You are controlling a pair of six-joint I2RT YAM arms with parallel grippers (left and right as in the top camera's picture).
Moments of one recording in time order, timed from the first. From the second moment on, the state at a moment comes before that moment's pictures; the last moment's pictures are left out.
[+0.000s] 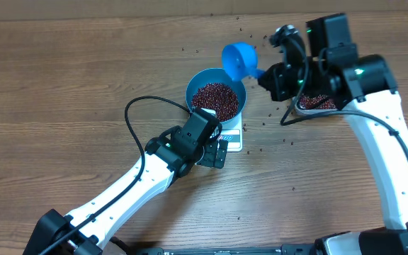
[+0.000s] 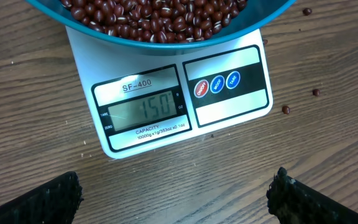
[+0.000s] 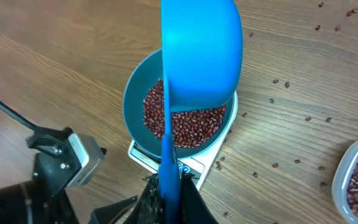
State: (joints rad) left arm -0.67 1.48 0.94 -0.53 -0.05 -0.41; right arm 0.22 1.58 1.67 -1.08 -0.42 -0.03
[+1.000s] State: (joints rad) left arm -0.67 1.48 0.94 -0.53 -0.05 -0.41; right arm 0.14 1.58 1.67 -1.09 -0.52 -0.03
